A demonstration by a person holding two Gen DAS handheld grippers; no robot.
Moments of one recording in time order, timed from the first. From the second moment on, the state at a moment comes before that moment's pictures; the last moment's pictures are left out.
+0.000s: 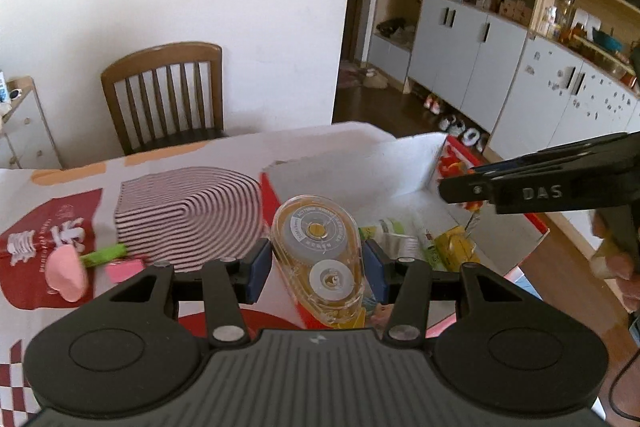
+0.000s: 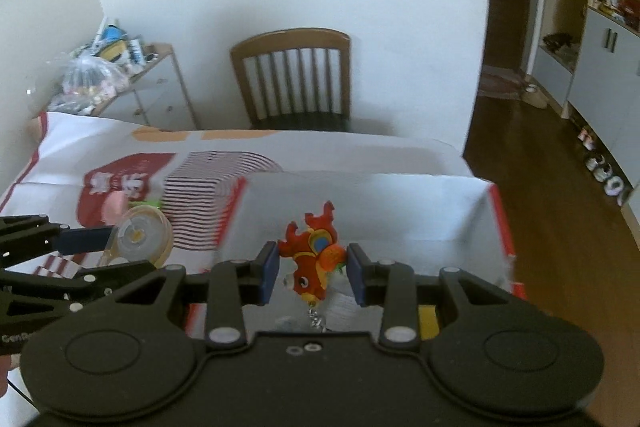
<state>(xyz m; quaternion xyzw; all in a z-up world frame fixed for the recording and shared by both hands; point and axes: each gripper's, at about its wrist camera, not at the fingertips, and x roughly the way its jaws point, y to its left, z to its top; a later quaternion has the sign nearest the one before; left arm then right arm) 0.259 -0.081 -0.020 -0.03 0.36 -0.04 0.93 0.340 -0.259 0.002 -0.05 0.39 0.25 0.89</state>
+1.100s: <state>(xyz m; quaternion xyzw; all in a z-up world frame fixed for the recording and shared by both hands) 0.362 -0.161 -0.110 0.03 0.48 0.00 0.87 0.378 -0.331 -0.078 -0.07 0.46 0.28 0.84</state>
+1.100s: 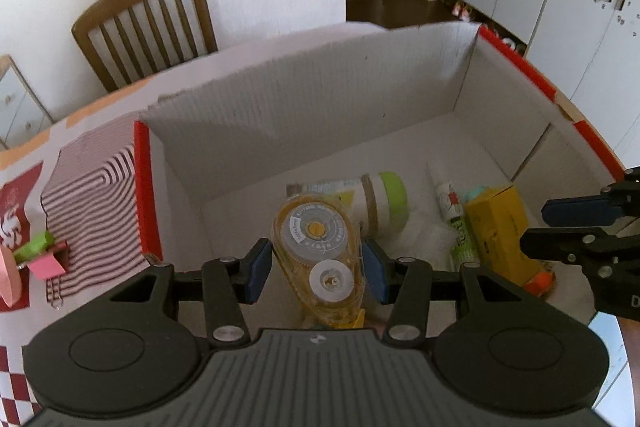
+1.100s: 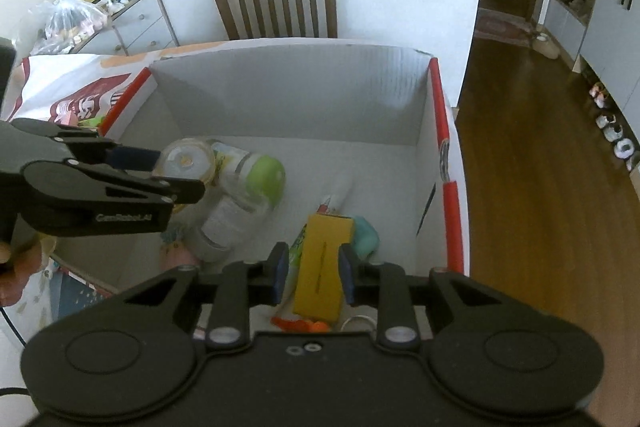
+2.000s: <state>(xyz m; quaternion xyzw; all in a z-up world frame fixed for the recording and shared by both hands) 0.330 -0.180 -0.073 0.03 0.46 -0.02 0.89 0.355 -0.327 -0.056 -0.05 0.45 0.29 0.84</state>
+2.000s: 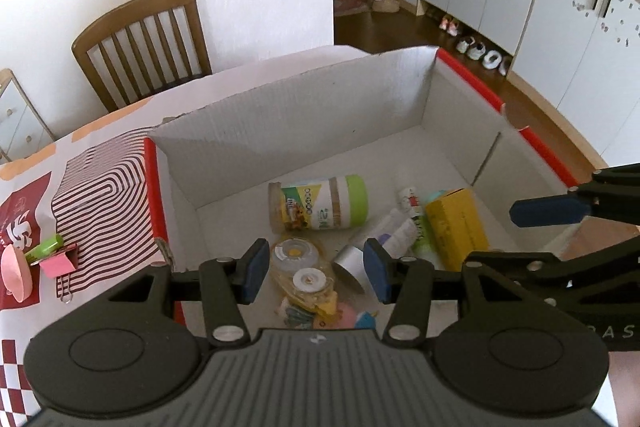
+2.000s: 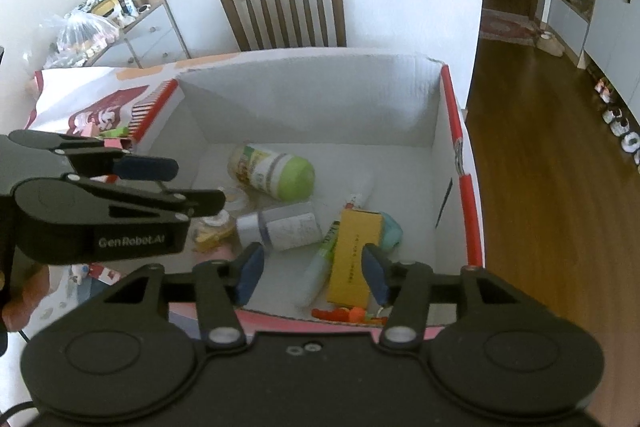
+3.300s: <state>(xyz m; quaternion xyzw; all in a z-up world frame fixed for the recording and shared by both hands) 0.189 -0.004 -0.015 -0.06 0.35 0.06 0.93 0.244 -0.222 -0.001 -0.04 0.37 0.34 0.86</state>
